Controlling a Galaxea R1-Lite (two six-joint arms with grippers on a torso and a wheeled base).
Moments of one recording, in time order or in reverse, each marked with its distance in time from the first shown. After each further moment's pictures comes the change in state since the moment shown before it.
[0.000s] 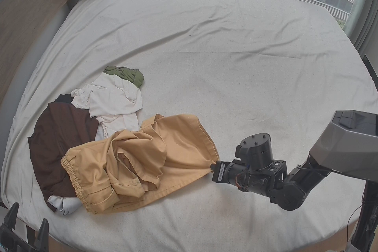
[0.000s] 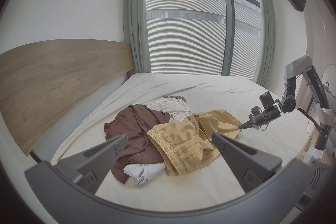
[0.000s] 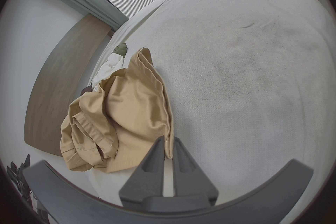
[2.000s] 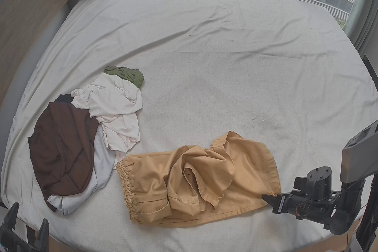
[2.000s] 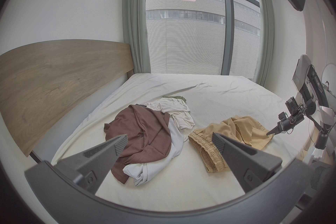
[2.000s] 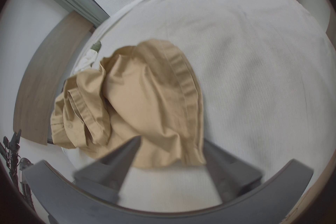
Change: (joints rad) left arm -0.001 0.000 0.000 0.000 -0.003 0.006; right arm -0.205 -0.055 0.750 -0.608 0.027 -0.108
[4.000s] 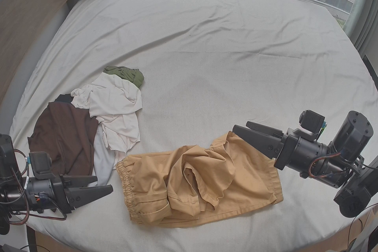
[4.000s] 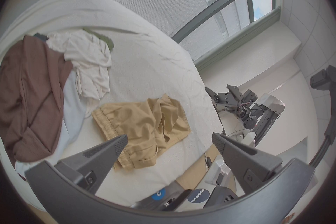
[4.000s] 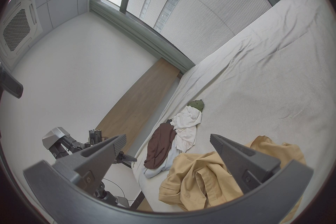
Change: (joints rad) left arm -0.148 1.222 -0.225 -0.548 -0.682 -0.315; right arm 0.136 -0.386 -0.360 0.039 0.379 0.047
